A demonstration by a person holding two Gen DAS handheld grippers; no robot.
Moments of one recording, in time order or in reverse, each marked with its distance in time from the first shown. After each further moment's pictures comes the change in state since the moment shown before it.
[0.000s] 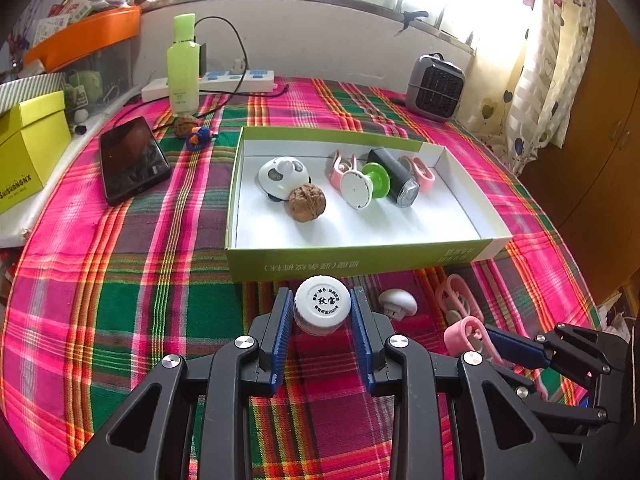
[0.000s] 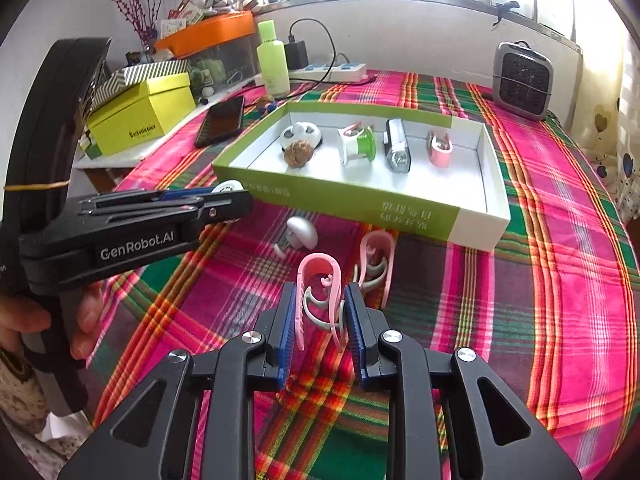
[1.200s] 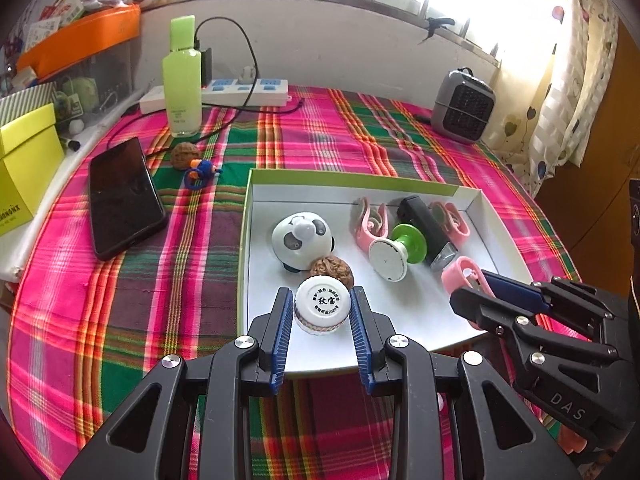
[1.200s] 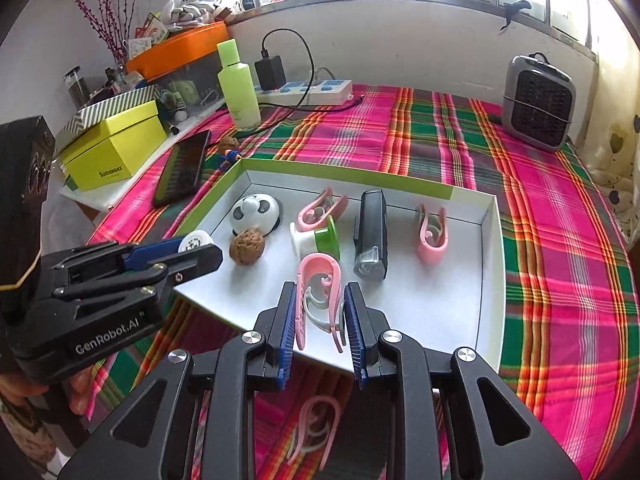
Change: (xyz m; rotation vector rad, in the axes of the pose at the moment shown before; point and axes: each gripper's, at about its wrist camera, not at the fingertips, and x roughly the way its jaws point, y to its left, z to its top) left arm 0.035 0.015 0.052 -0.038 0.016 0.033; right arm 0.047 -0.036 0.086 0.019 0.019 0.007
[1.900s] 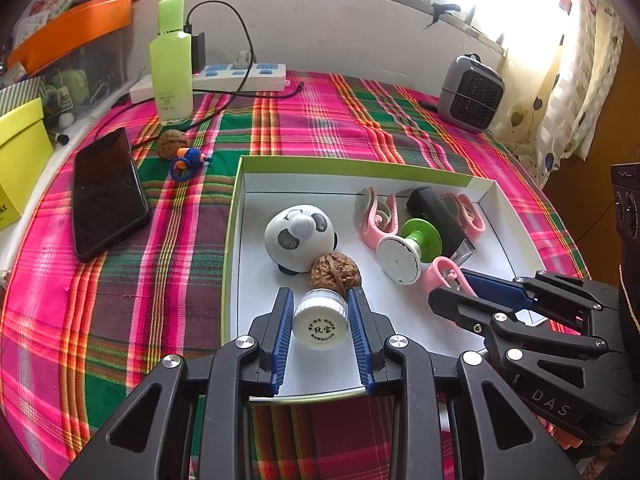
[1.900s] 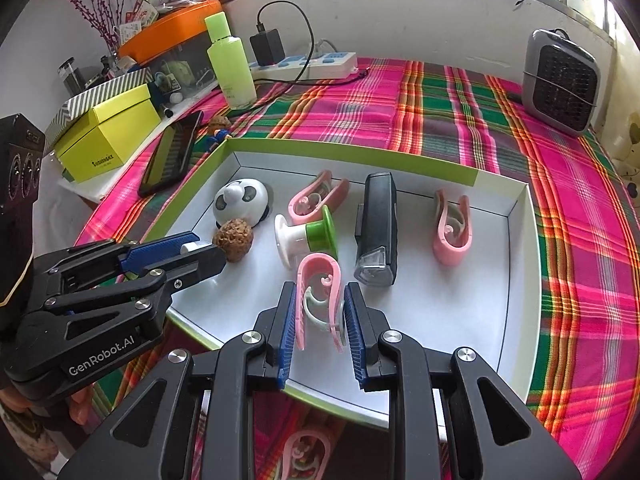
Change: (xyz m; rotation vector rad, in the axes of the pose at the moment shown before) left arm 0.022 -0.002 0.005 0.007 0.036 0.005; right arm 0.032 -0.009 0.006 0.003 0.082 0.035
